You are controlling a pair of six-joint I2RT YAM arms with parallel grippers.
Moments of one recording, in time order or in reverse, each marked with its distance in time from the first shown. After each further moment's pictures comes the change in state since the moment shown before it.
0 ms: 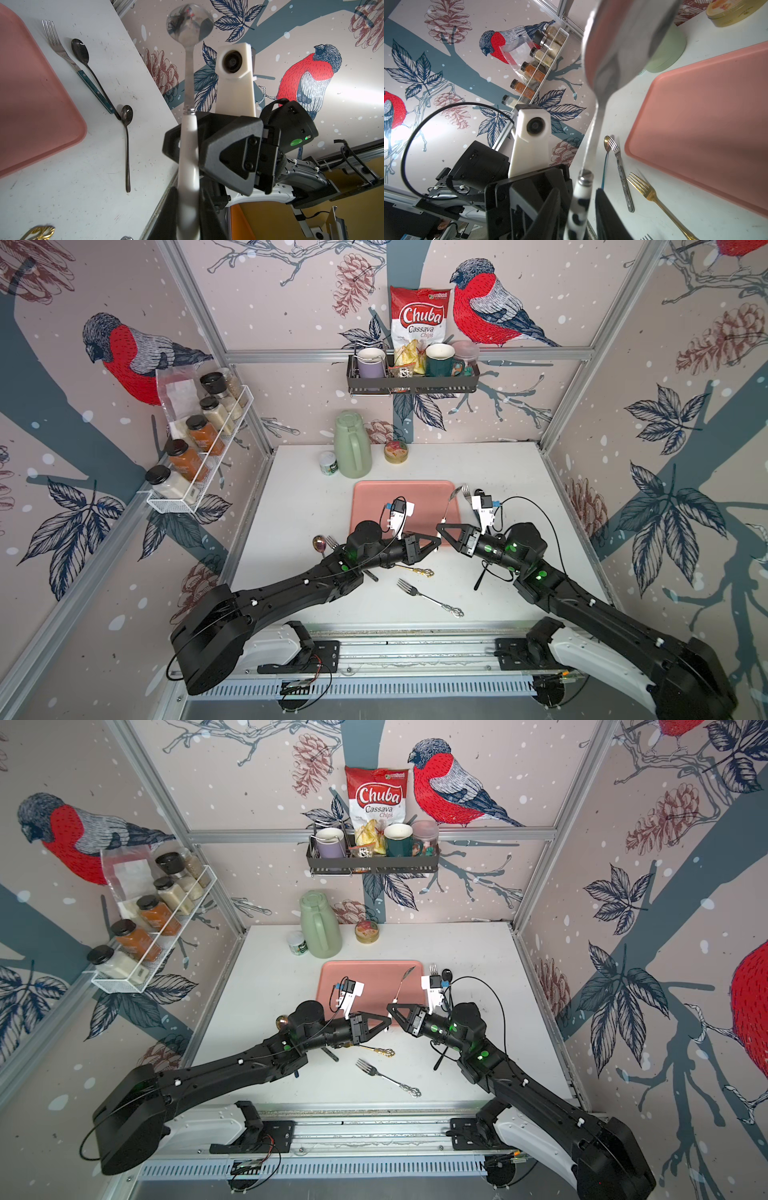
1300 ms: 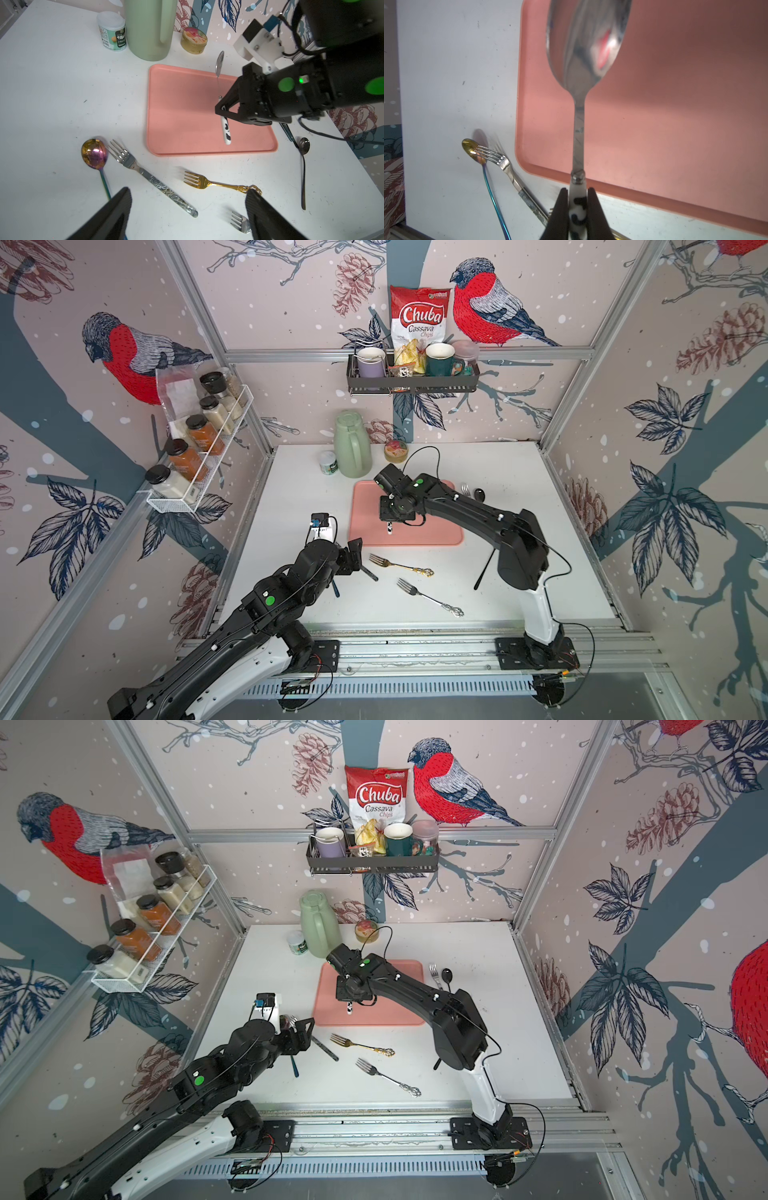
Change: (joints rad) left arm 0.074 -0.626 0.063 -1.153 -0.834 0.312; right arm 0.254 1.260 1.514 -1.333 0.537 -0.137
